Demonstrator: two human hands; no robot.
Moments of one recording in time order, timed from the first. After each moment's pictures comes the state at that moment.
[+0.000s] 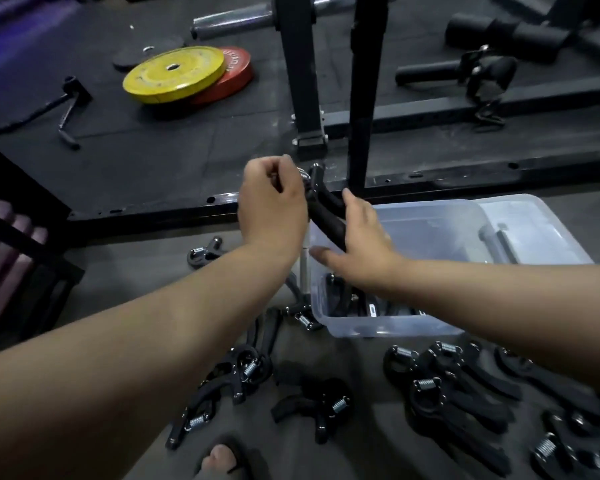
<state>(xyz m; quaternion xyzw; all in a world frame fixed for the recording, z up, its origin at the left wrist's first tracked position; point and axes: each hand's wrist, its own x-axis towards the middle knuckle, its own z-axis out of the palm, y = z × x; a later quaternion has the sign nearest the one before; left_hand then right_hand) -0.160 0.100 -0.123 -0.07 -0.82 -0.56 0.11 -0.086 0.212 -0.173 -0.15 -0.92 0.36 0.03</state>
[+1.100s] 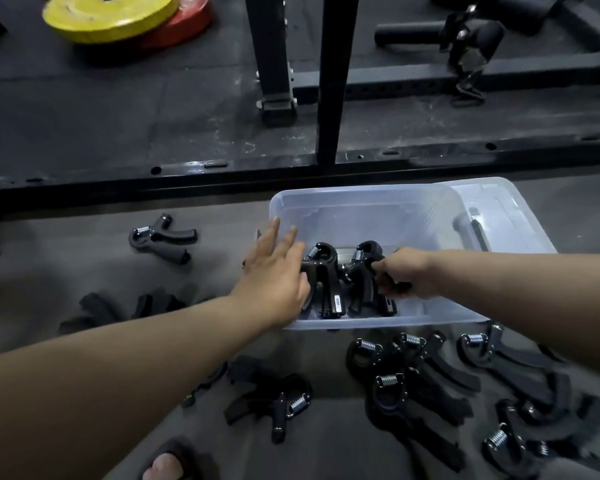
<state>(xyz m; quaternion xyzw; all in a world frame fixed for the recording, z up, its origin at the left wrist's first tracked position) -0.136 0.104 -0.244 -0.36 -0.92 -0.09 -0.13 -0.069 0.335 -0.284 -0.44 -0.67 0.53 -0.27</state>
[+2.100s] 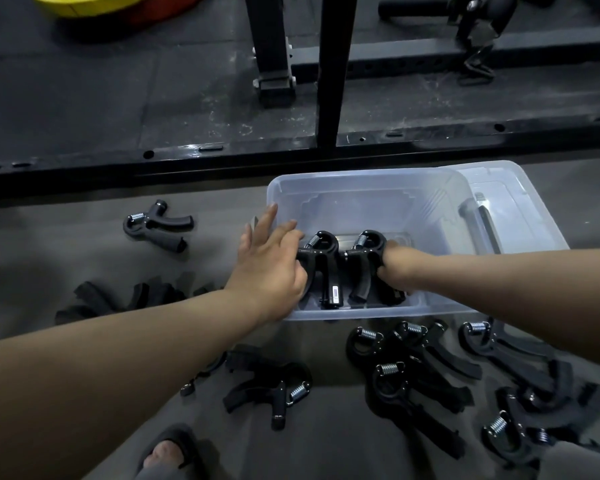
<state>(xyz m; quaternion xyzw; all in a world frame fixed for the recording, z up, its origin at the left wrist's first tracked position) -0.133 0.101 -0.241 -0.35 -0.92 -0.13 -0.12 -0.069 0.337 -0.305 -0.24 -0.91 0.18 -0.29</state>
